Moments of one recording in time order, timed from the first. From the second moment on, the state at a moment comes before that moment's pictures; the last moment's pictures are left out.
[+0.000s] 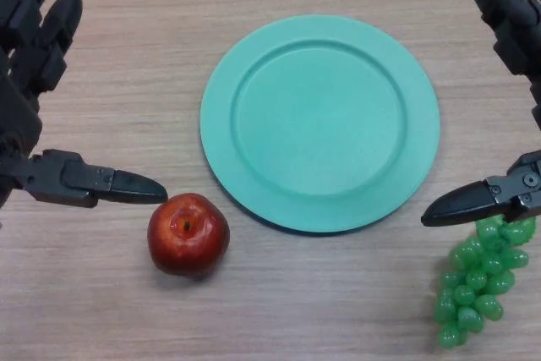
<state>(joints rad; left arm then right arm) -0.11 0.35 0.26 -0.62 -0.32 0.42 -0.15 -0.18 -0.32 -0.16 -0.88 0.43 0.60 0.08</state>
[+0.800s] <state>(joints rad) 0.14 0.19 0.15 -0.63 -0.12 0.16 -0.17 -0.16 -0.32 -0.14 -0.87 0.34 0.60 0.12</state>
